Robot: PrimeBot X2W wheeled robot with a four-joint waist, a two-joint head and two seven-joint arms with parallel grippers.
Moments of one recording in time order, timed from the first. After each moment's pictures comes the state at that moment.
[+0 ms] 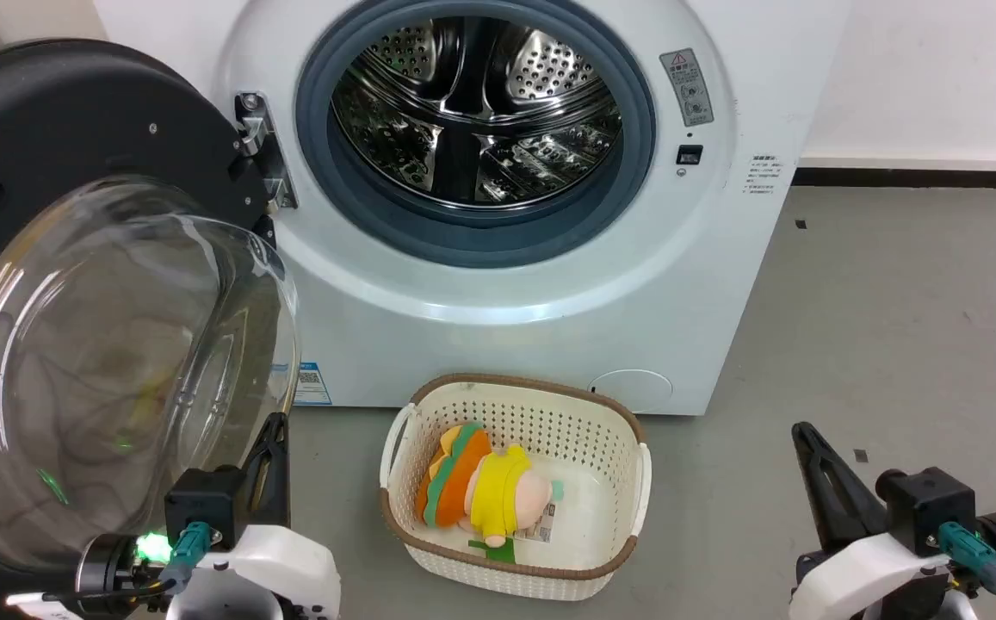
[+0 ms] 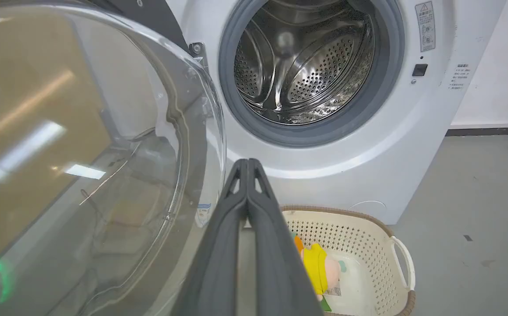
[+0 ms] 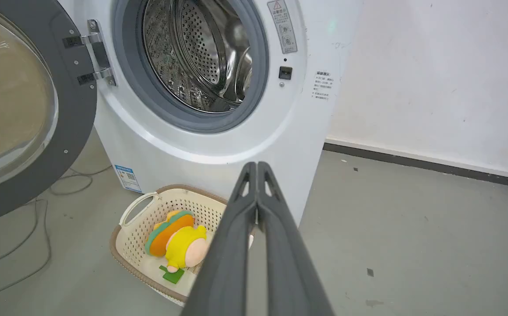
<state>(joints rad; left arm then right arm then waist) -0.01 0.05 0.00 0.00 -0.01 0.00 0.00 0.01 -0.06 0.00 0.00 0.01 0.13 0.00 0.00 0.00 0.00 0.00</state>
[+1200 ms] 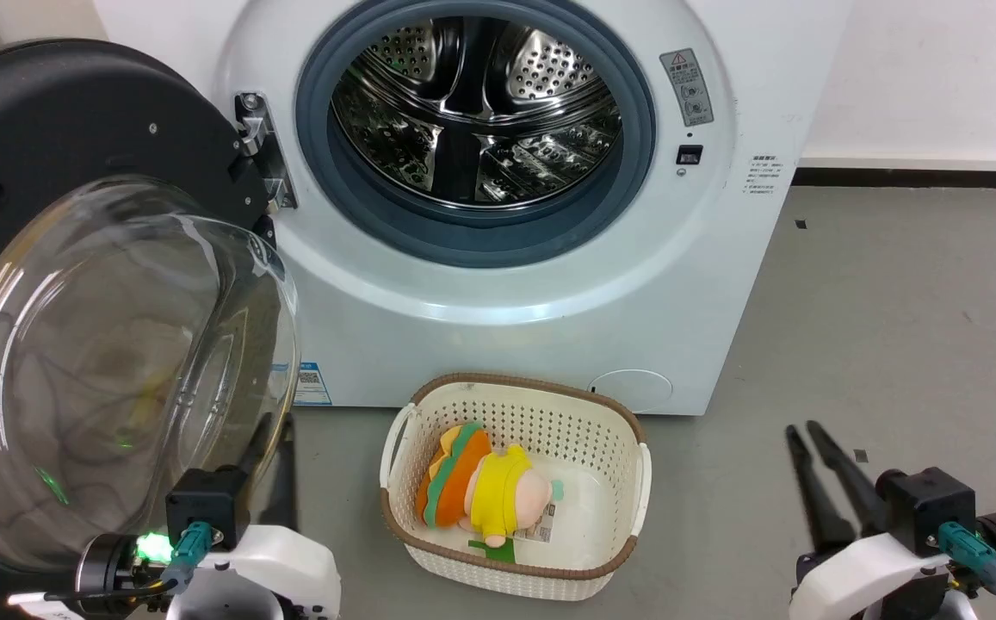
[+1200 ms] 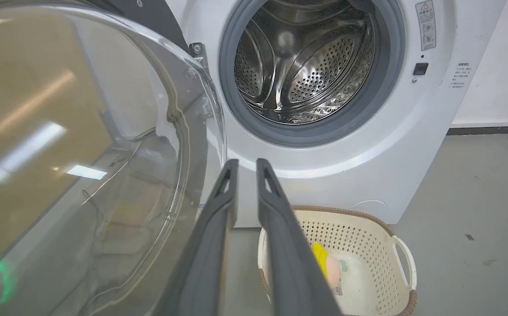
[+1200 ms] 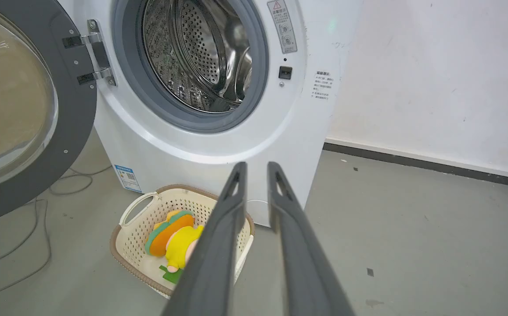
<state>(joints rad) -0.01 0.05 0.00 0.00 0.00 0.00 0.00 0.01 -0.06 0.00 0.00 0.01 0.13 0.00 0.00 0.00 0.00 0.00</state>
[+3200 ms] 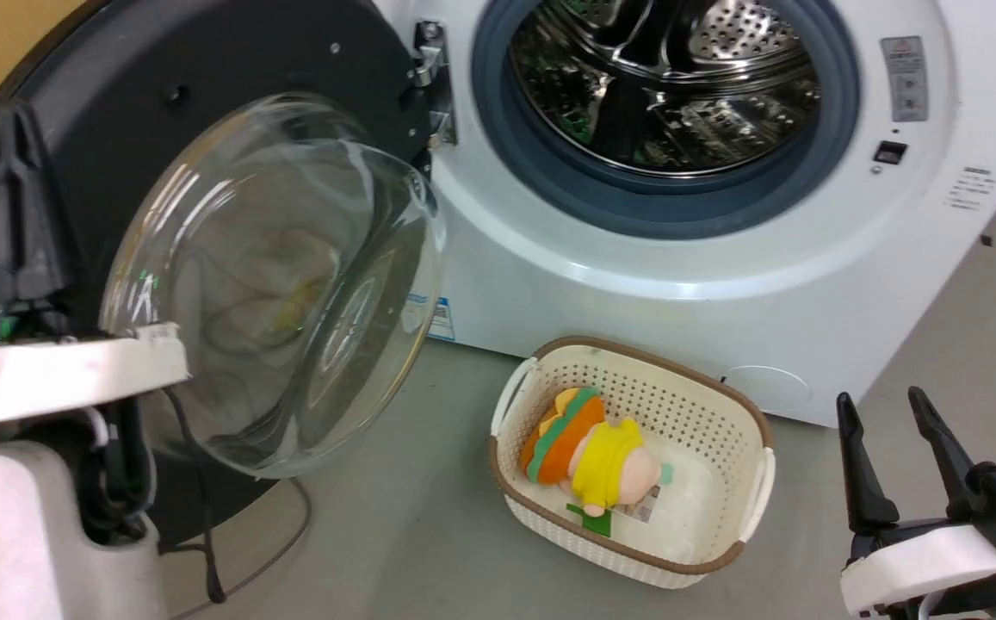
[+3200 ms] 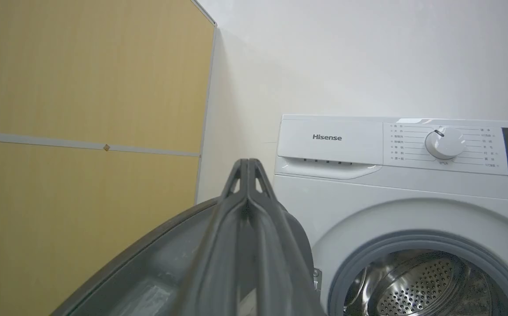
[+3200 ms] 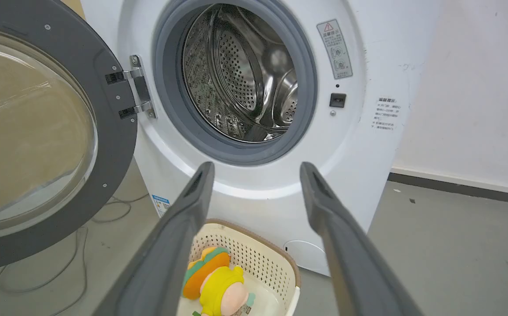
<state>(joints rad) -0.38 0.08 0.19 -0.21 -0.18 -0.04 -0.12 -0.01 -0.06 -0.10 0.00 0.08 0.13 -0.12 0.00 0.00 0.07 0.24</state>
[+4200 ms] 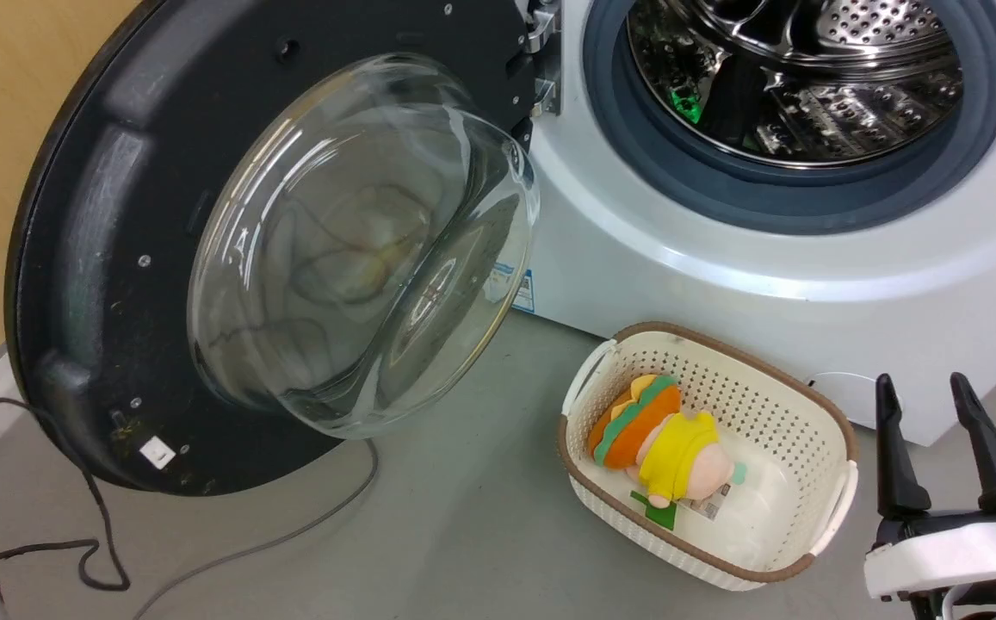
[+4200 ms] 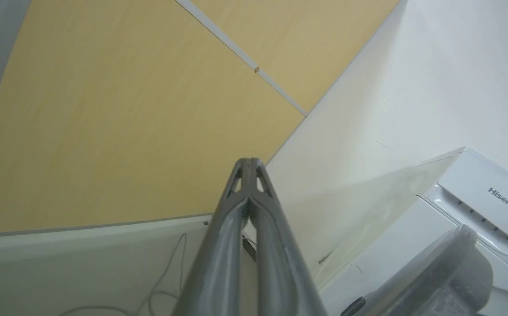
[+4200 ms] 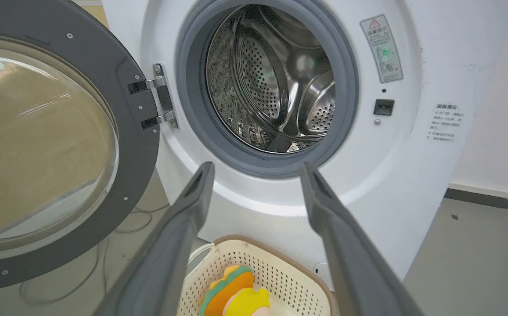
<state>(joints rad) -0.48 0.23 0.54 0.18 -0.71 -0.08 0.05 -0.03 -0.06 -0.14 0.00 0.10 0.13 -0.18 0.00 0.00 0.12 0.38</state>
